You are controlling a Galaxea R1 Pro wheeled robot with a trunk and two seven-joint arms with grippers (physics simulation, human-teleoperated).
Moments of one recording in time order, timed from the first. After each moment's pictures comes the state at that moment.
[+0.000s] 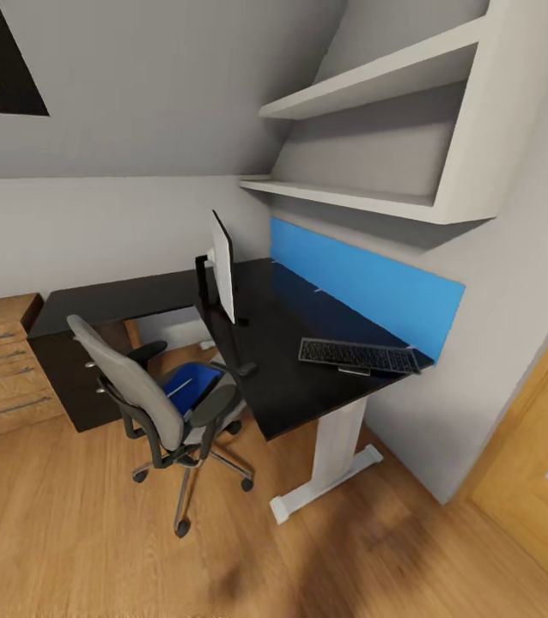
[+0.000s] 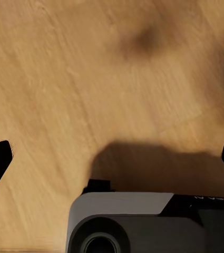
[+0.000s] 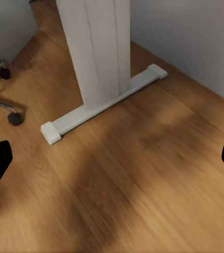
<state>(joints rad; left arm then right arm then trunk) 0.00 -0.01 0.04 -0.28 0.03 -0.44 0.00 -0.15 0.04 -0.22 -0.12 -0.02 -0.97 0.10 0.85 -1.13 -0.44</state>
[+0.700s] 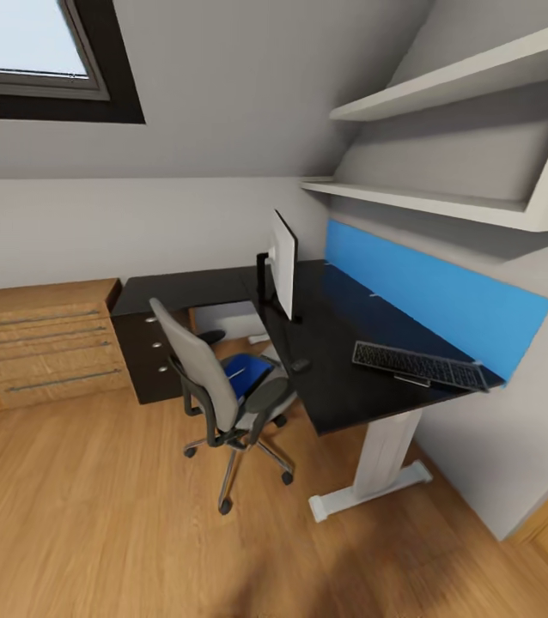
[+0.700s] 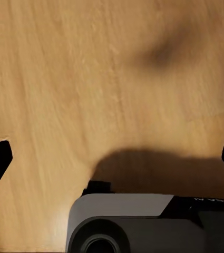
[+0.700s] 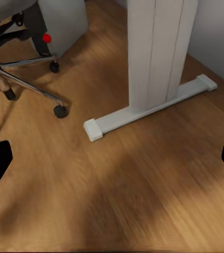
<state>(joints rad) 0.00 -0.01 0.04 -0.28 0.03 -0.44 0.00 -0.15 0.04 -0.22 -0.12 -0.02 -1.00 0.10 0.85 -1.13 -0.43</state>
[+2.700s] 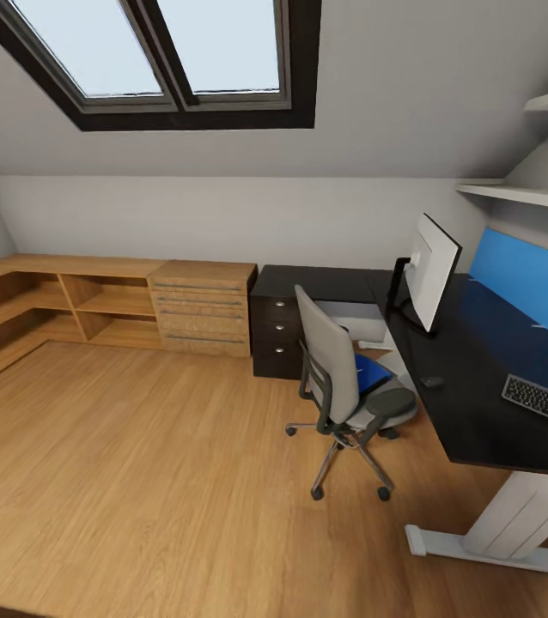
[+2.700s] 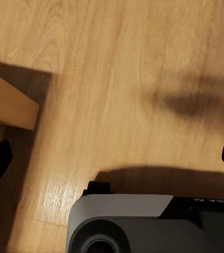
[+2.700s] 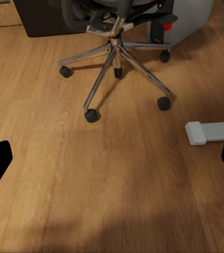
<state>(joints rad) 0.00 -0.01 0.04 -0.28 0.03 -0.44 0.00 -0.15 0.03 -0.22 -0.12 -0.02 -0.99 0.10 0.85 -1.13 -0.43</state>
